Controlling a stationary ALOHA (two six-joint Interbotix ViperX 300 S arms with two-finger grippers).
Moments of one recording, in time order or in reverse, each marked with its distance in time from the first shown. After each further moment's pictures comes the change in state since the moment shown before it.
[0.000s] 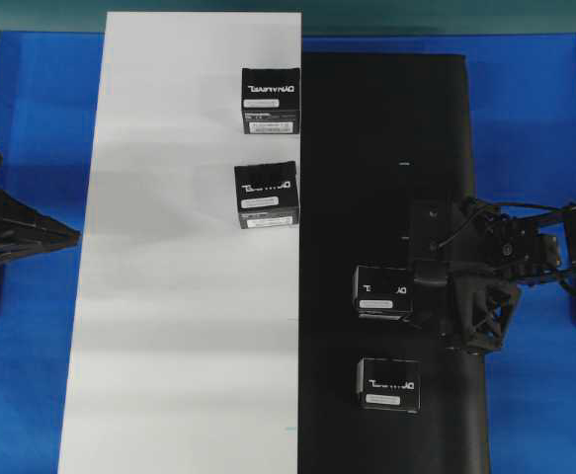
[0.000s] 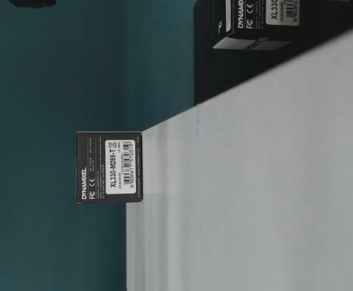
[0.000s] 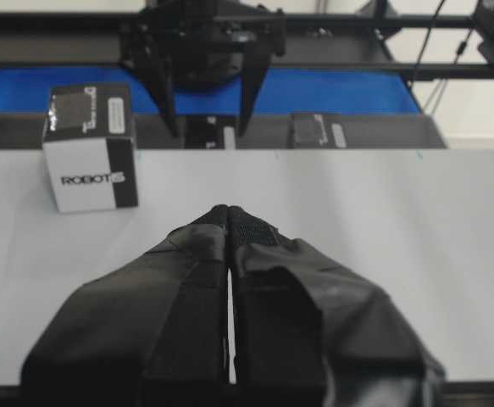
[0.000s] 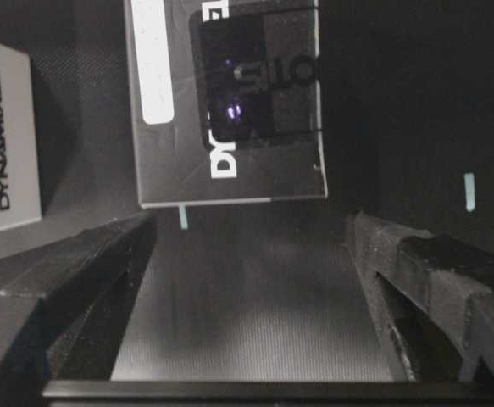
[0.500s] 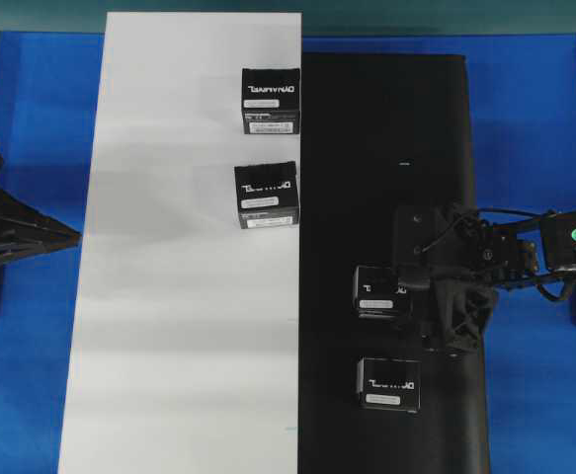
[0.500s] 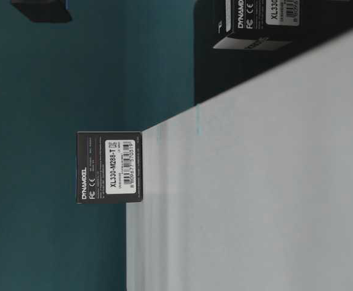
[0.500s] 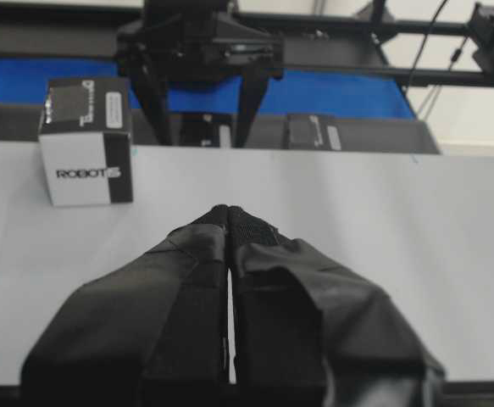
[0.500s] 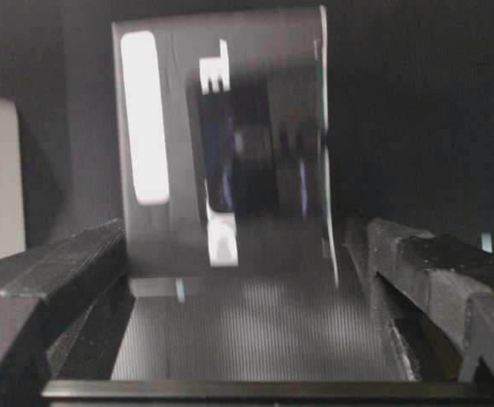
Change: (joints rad) left arm 0.002 0.002 0.000 0.000 0.000 -0.032; right arm -0.002 0.078 0.002 -0.002 -0.144 -0.006
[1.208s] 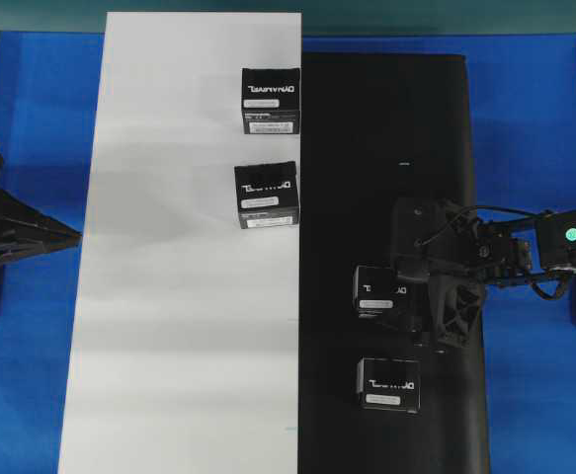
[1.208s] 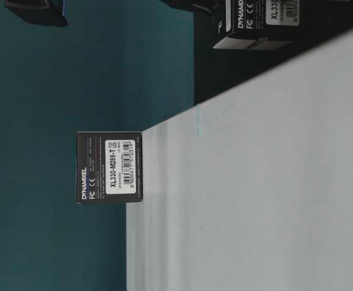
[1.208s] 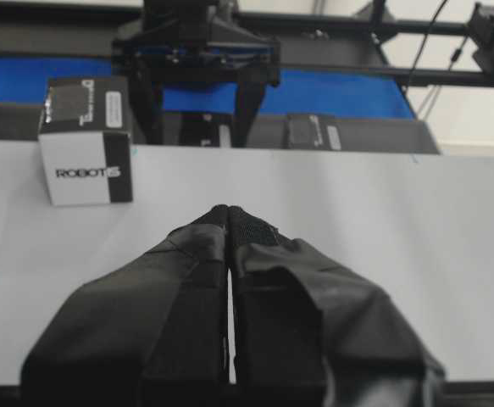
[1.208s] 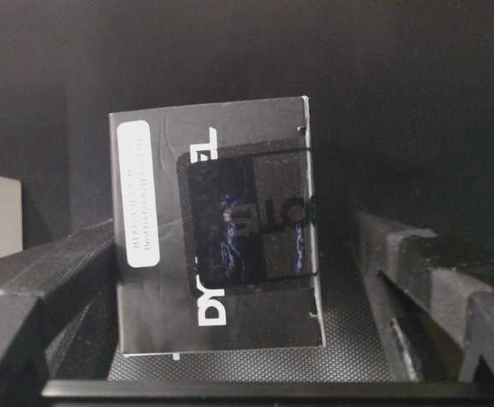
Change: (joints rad) left arm 0.000 0.002 0.000 0.000 0.000 -0.002; right arm -0.012 0.020 0.017 0.002 -0.109 0.011
